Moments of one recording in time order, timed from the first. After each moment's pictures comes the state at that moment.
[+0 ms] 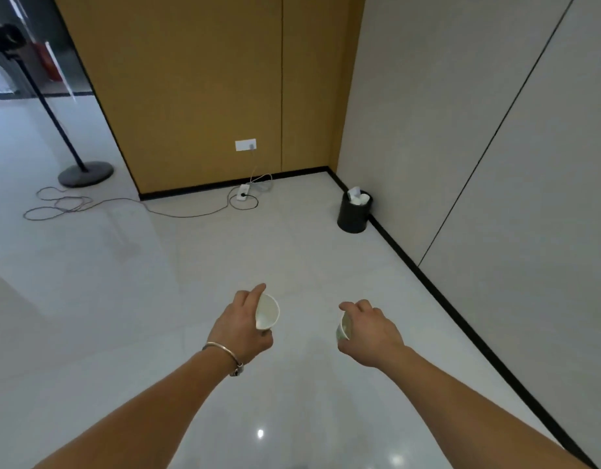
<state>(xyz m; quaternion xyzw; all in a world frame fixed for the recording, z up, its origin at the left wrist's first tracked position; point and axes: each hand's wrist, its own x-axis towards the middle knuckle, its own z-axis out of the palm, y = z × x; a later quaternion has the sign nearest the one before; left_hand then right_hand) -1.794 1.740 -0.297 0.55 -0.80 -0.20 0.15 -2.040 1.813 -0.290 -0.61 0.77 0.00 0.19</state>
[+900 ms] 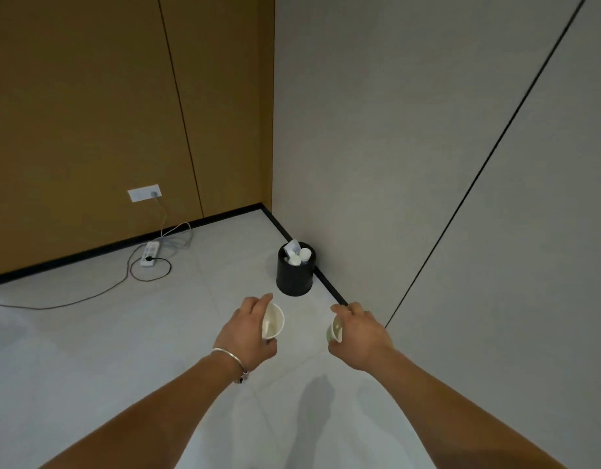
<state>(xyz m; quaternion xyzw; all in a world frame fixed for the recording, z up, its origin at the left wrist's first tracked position) -2.209 1.281 -0.305 0.44 -0.86 -0.22 0.12 -2.419 1.389 -0.287 -0.54 0.83 -0.03 0.17</state>
